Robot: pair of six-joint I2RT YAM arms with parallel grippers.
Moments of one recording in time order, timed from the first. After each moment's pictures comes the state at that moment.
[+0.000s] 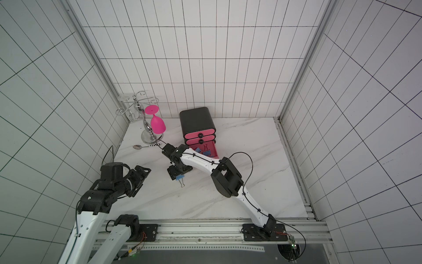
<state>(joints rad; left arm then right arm) -0.04 0.62 0.76 -0.98 0.24 -1.01 1.09 2.40 2.12 -1.06 -0.07 0.35</state>
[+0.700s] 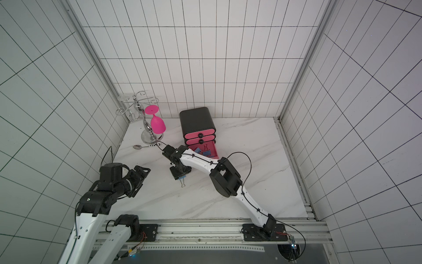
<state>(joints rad) -0.04 0.60 0.76 -0.98 0.24 -1.04 1.08 2.40 2.09 -1.07 -0.05 0.36</state>
